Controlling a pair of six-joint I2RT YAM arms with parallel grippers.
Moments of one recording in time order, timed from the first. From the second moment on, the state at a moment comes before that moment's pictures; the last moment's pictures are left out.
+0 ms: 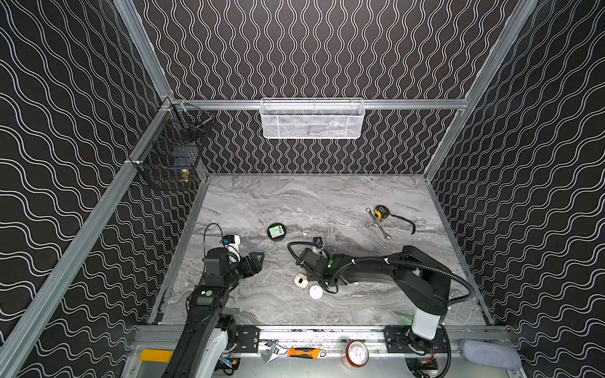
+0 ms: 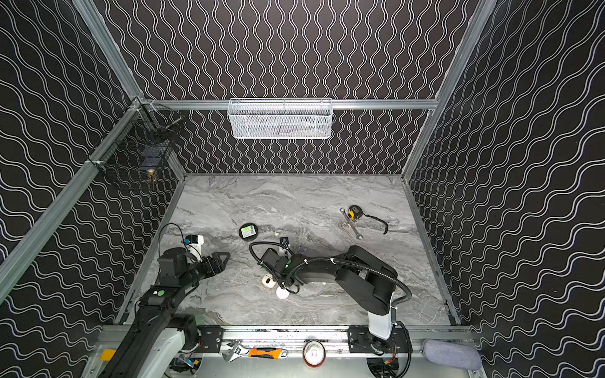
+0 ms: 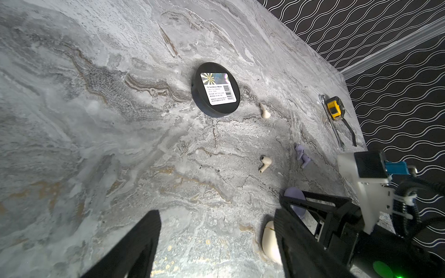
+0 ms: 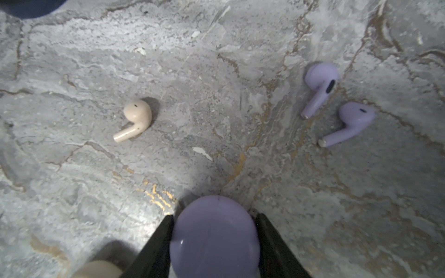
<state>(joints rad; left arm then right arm) -0.05 0.60 0.32 -0.35 0.35 -0.46 1.09 1.85 1.05 -0.36 0.42 0.87</state>
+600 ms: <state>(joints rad) -0.05 0.65 0.31 -0.28 0.40 -0.46 0.98 1.84 1.02 -0.26 0.41 0.97</state>
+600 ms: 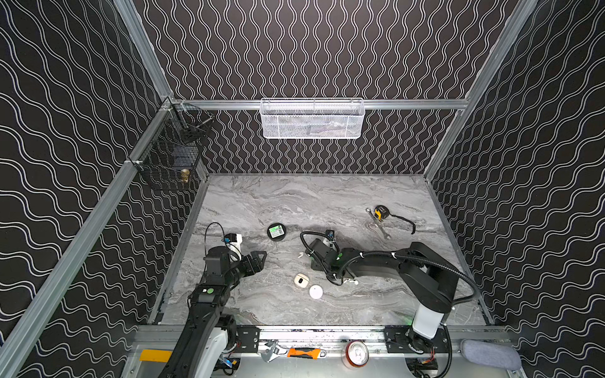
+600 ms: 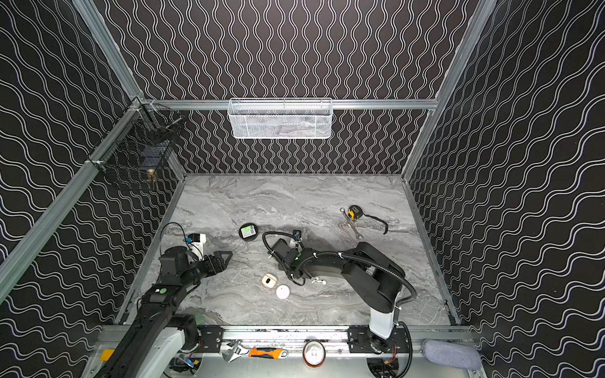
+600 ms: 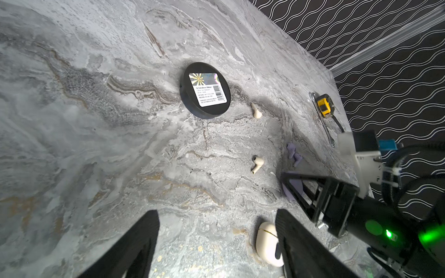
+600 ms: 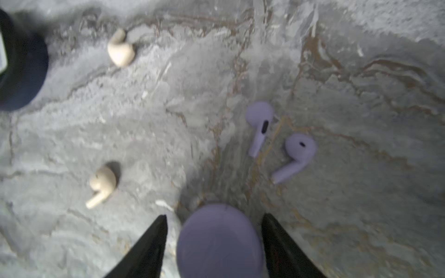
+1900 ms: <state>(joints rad) -0.05 0.60 0.31 -0.28 0.40 -0.46 1.07 1.75 0.91 -0.16 0.29 0.99</state>
